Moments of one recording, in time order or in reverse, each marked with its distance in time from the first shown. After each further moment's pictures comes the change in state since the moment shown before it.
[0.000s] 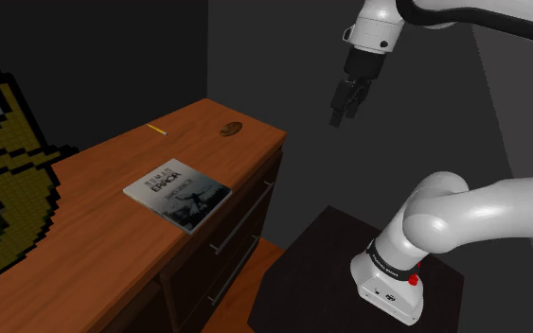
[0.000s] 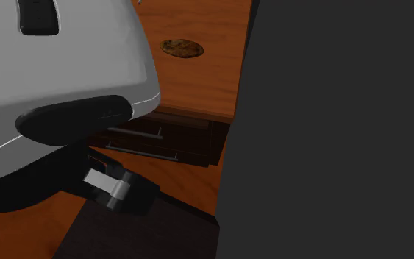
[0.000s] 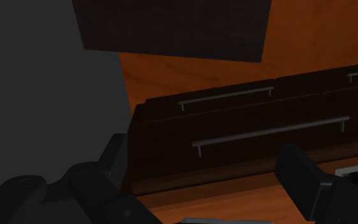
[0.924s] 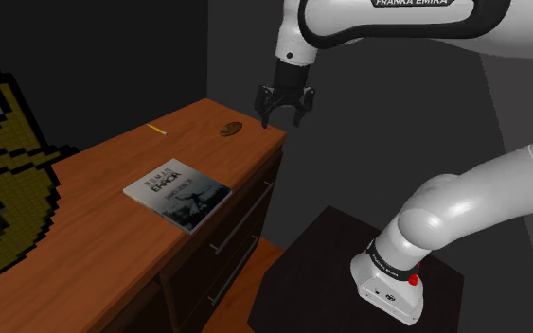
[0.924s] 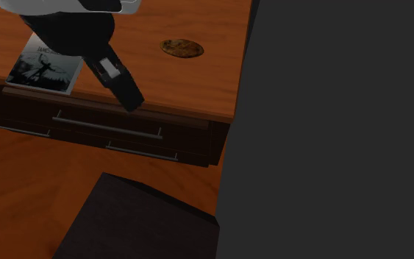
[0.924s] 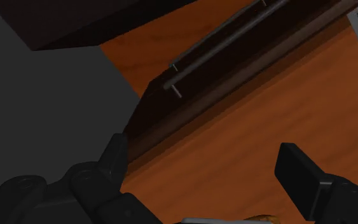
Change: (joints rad) arm -0.121 0.376 0.274 0.144 0.068 0.269 0.583
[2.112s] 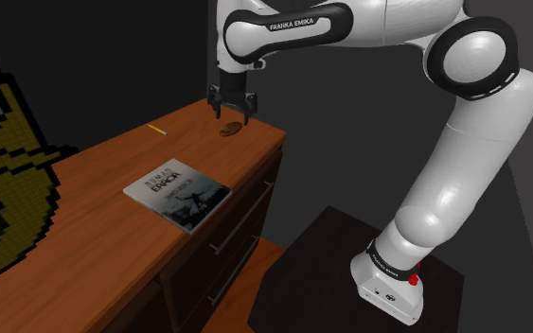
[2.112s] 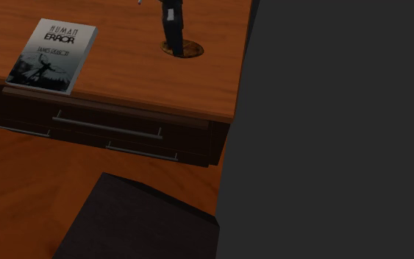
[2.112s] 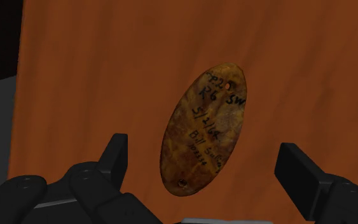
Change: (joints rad) arm -0.068 0.629 0.104 0.457 -0.267 0.123 0.750
